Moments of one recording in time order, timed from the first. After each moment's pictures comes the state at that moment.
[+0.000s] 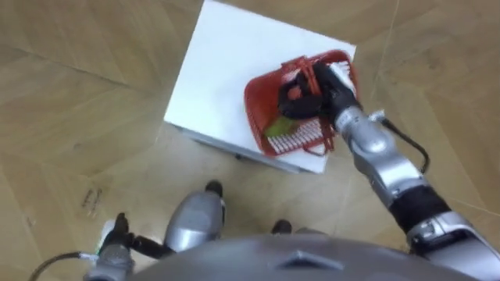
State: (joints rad) left arm 0.17 0.25 -0.07 1.13 0.20 0.07 0.18; right arm -0.14 -0.25 0.39 0.54 0.14 -0.01 0.01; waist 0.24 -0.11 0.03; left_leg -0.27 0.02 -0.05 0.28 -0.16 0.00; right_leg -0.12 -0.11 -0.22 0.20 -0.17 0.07
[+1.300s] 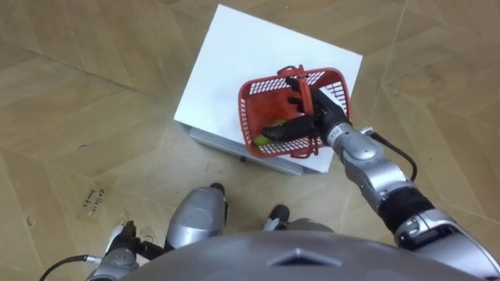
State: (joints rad) left arm 0.17 0.23 -0.08 1.15 0.19 0.09 0.14; right arm -0.13 -0.22 0.41 0.67 0.17 -0.01 0.02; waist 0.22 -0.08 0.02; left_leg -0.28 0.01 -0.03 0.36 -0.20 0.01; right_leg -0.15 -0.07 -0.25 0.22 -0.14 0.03
